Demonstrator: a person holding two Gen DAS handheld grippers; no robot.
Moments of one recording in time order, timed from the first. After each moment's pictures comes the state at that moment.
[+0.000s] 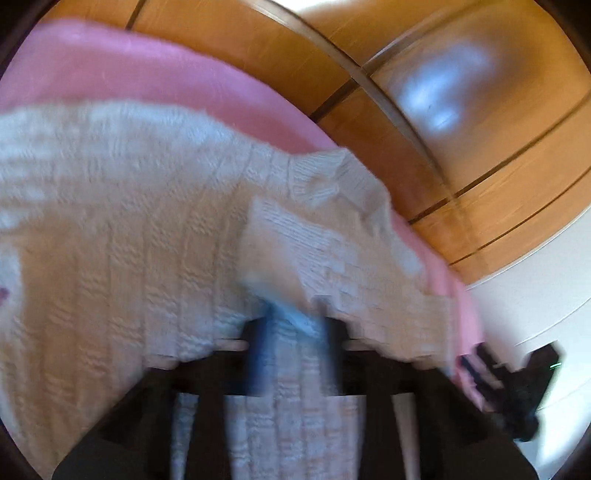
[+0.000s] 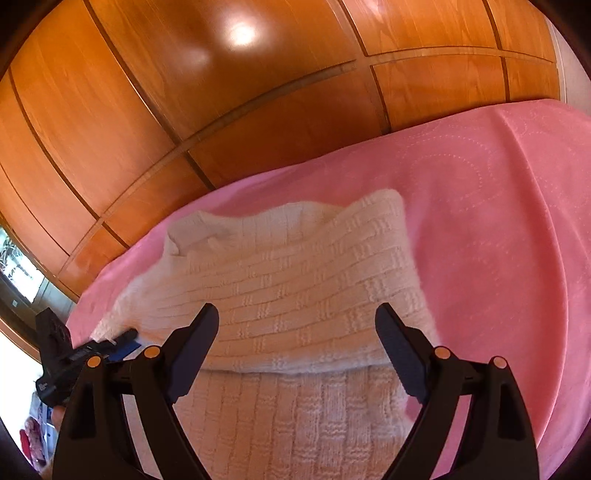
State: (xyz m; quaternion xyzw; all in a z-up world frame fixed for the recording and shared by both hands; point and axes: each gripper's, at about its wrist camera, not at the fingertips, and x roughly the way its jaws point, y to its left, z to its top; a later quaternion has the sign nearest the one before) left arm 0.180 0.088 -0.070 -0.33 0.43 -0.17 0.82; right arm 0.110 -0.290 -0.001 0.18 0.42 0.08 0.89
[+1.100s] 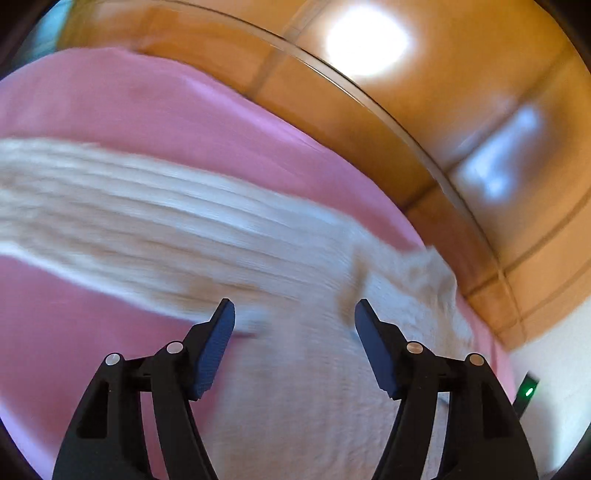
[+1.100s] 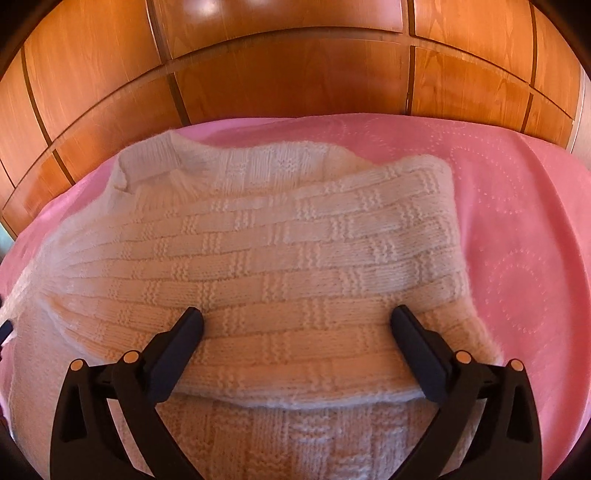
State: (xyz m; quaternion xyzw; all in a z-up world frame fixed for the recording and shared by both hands) left arm 0.102 0.207 -0.042 -0.34 0.36 0.02 0.87; right arm 0.147 -0.216 -0.067 0.04 0.46 0.02 0.89
